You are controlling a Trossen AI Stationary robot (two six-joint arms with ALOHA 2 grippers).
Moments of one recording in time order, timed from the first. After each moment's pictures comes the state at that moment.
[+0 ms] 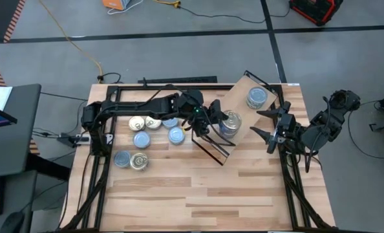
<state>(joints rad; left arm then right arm) 0.13 1.83 1.68 -0.18 0.09 1.63 0.70 0.80 1.06 -0.68 1.13 0.31</state>
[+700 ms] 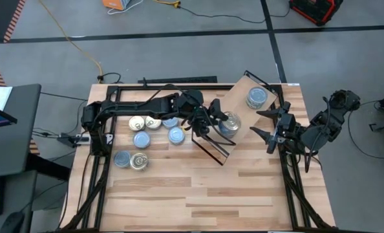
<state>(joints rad) 0.13 1.83 1.68 -0.19 0.12 1.55 0.70 0.80 1.06 -0.68 1.13 0.32</state>
